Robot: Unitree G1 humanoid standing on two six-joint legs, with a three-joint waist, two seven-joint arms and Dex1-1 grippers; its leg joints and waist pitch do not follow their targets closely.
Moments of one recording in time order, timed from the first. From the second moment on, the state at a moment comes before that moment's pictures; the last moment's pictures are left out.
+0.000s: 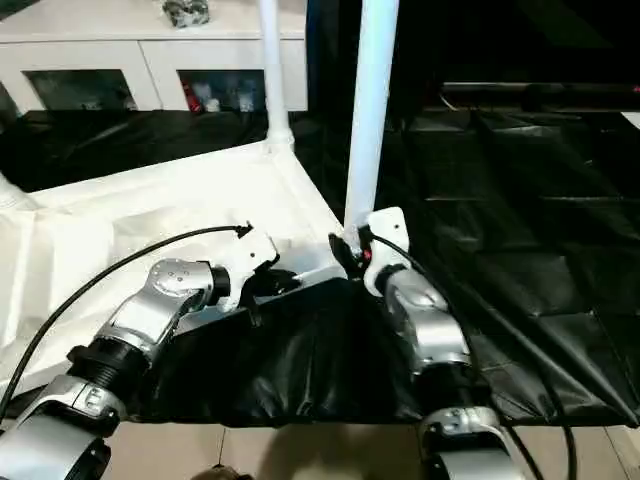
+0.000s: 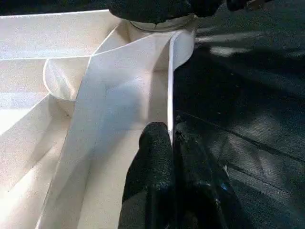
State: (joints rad) left arm -0.60 0.18 -0.26 0.61 0.09 0.15 -0.86; right arm -0.50 -0.08 -0.02 0.58 0.07 0.13 0.37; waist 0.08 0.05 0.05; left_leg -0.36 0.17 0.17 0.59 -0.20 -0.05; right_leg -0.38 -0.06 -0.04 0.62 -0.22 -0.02
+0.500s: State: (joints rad) left arm -0.55 0.28 -0.26 0.54 0.05 0.09 -1.04; right arm -0.44 -0.25 0.06 0.51 0.08 0.07 0.77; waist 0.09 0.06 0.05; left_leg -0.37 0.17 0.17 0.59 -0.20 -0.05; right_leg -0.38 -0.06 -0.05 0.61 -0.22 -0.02
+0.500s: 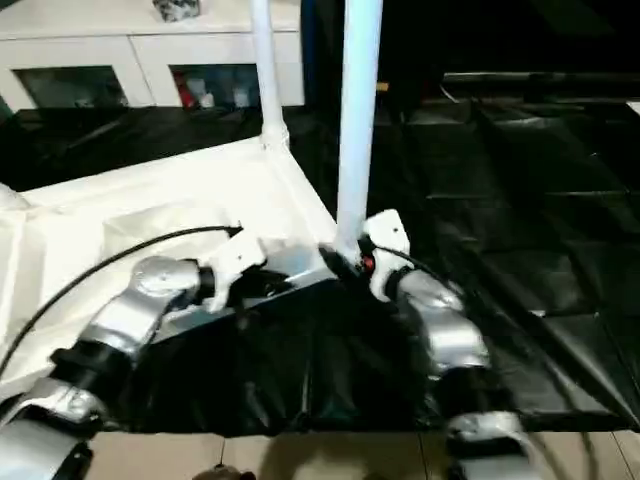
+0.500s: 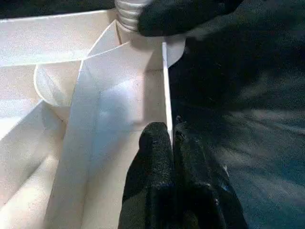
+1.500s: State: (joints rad) left arm -0.50 0.39 -0.27 0.49 -0.01 0.04 -1.27; right arm -0.40 -0.42 0.18 0.40 0.12 0.11 1.24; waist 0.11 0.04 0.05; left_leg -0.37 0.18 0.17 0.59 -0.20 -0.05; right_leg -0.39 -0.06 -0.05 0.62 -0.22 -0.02
